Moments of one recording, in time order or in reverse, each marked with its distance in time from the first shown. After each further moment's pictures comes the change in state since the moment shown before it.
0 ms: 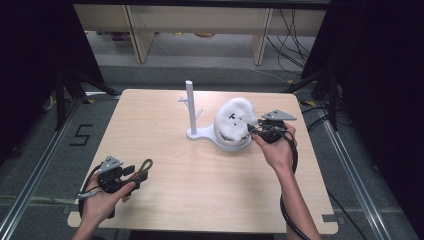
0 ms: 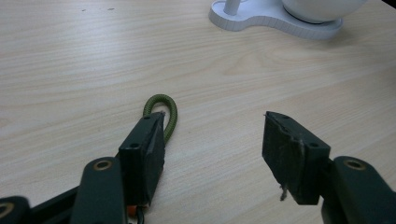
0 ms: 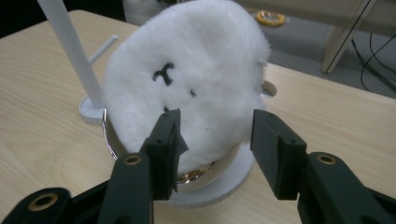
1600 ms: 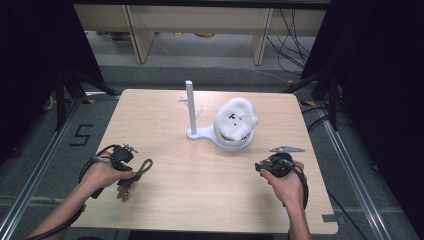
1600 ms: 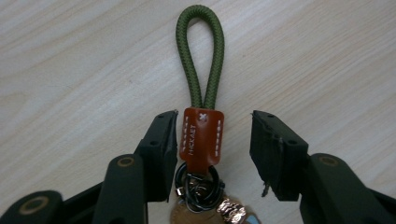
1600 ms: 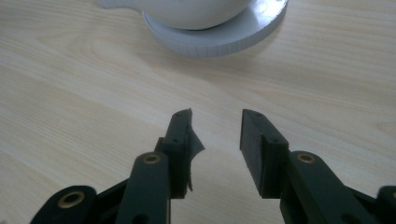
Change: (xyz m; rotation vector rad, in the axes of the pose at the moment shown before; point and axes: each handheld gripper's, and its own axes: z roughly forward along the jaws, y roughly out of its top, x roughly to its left) left arm 0.028 0.048 0.041 0.646 0.054 0.236; right arm 0.012 -0.079 -0.045 0.320 0.064 0.174
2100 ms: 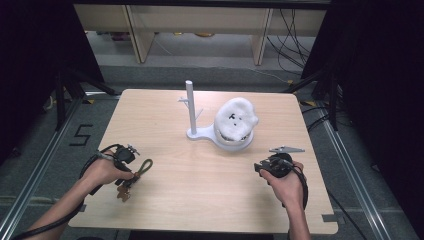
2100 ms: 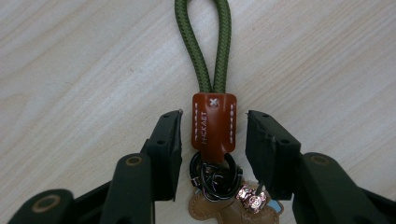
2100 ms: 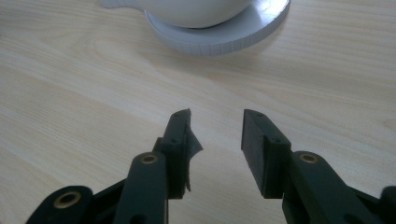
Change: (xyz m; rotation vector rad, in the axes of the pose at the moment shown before) left arm 0.003 0.005 0.005 0.112 0.006 0.099; right arm 0.001 -0.001 0.001 0.002 0.014 0.021
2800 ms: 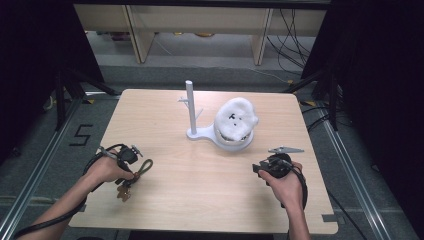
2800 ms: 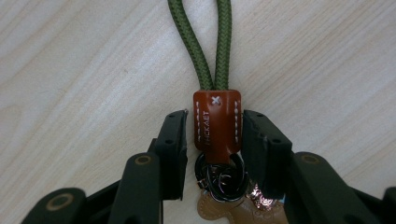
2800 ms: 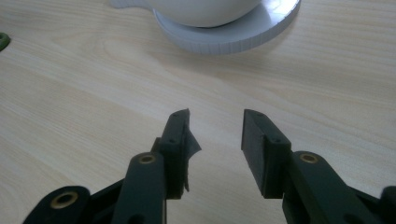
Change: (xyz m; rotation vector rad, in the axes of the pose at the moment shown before) left arm 0.001 0.006 0.008 0.066 0.009 0.072; right arm 0.003 0.000 0.000 0.004 0.020 0.008
